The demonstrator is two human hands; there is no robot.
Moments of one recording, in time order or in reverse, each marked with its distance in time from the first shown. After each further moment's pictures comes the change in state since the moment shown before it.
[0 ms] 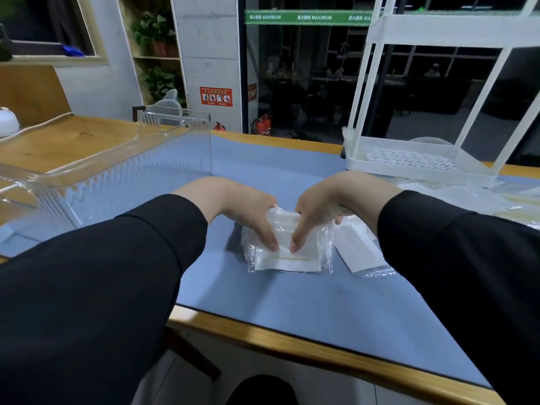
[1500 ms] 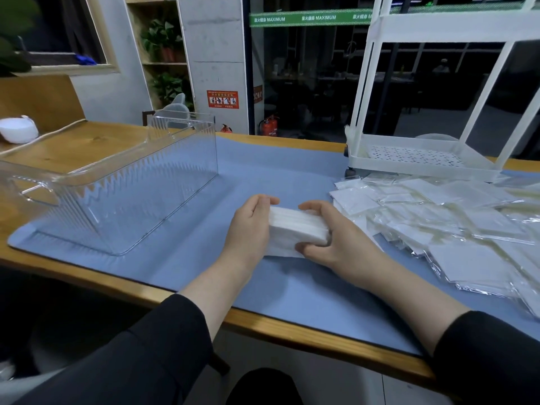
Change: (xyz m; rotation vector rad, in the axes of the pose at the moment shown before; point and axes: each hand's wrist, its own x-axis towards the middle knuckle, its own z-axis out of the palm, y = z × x) left_hand -0.024 0.042 0.091 -1.297 0.870 -0.023; right_hand -0.036 0.016 0.114 0.826 0.748 -0.389
